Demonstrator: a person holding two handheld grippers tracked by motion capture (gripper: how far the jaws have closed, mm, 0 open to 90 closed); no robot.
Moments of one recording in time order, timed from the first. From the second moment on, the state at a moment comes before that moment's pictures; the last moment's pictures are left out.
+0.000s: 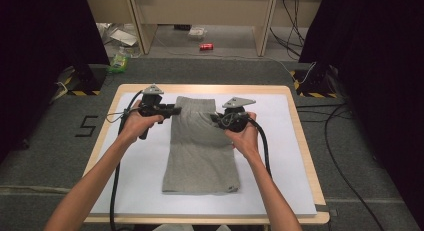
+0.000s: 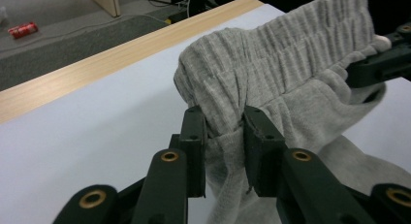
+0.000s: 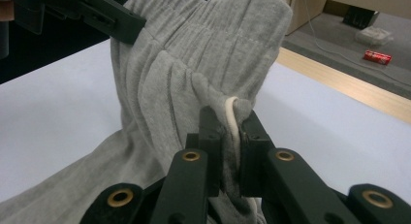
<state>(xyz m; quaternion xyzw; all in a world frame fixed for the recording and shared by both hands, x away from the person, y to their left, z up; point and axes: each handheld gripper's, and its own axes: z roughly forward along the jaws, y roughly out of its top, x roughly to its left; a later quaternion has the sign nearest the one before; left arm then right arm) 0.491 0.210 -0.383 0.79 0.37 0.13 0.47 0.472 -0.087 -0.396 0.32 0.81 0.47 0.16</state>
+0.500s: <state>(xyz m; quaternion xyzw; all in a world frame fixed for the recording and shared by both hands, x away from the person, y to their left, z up) 0.419 0.213 -0.405 0.80 0.32 0.12 0.50 0.407 -0.097 -0.411 0.29 0.81 0.47 0.17</state>
